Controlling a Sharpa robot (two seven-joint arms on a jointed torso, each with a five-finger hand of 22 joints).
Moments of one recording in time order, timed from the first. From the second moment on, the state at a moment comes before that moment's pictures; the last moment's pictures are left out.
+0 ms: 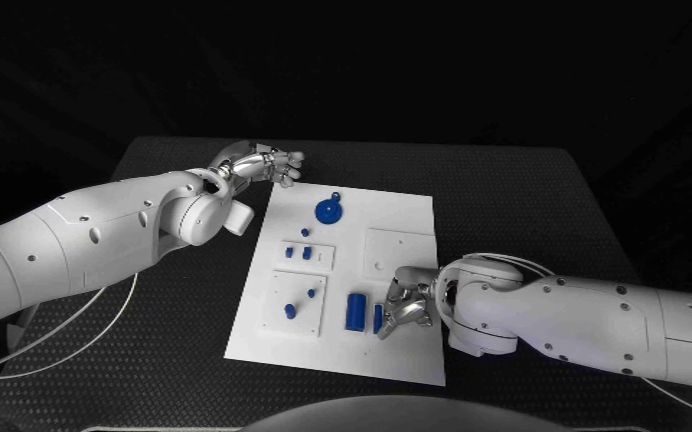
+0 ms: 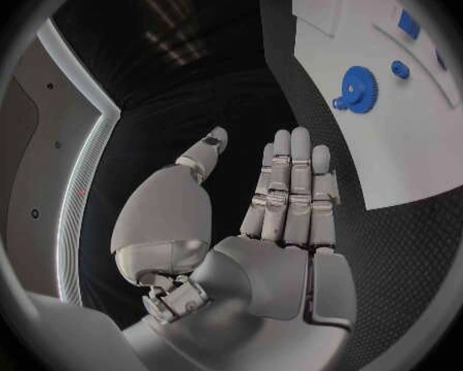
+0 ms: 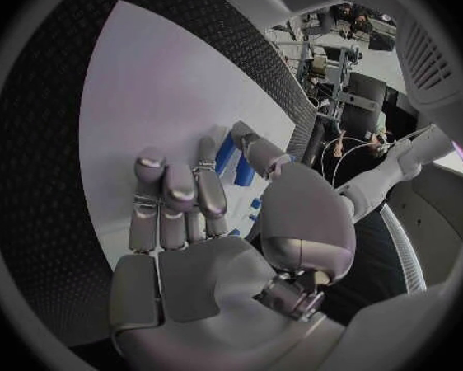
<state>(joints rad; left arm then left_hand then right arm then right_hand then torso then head) 1.22 -0.76 -0.14 1.23 -0.26 -0.19 0.21 0.94 -0.18 0.45 -0.11 0.09 0.92 0.14 0.34 0.46 1.29 0.09 0.08 0.22 1.03 0.06 0.53 0.61 0.03 0.71 -0.05 0.59 1.31 1.08 -0.73 -0.23 1.66 -1.11 -0.10 -0.53 0.94 -0.18 0.66 -0.20 0.05 1.09 0.07 0.29 0.56 1.35 -0.04 1.25 1.31 1.32 -0.14 1.25 1.07 0.22 1.16 -0.06 1.01 1.29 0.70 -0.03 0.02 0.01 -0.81</state>
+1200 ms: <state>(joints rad) 1.22 -0.76 -0.14 1.23 -0.27 -0.19 0.20 0.94 -0.17 0.45 -0.11 0.09 0.92 0.14 0.35 0.46 1.29 0.09 0.08 0.22 1.03 0.05 0.52 0.62 0.03 0.71 -0.05 0.59 1.31 1.08 -0.74 -0.23 1.64 -1.08 -0.09 -0.54 0.91 -0.14 0.70 -0.27 0.07 1.13 0.06 0.30 0.54 1.36 -0.05 1.26 1.31 1.32 -0.14 1.25 1.07 0.24 1.16 -0.05 1.01 1.30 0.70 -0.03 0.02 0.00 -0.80</state>
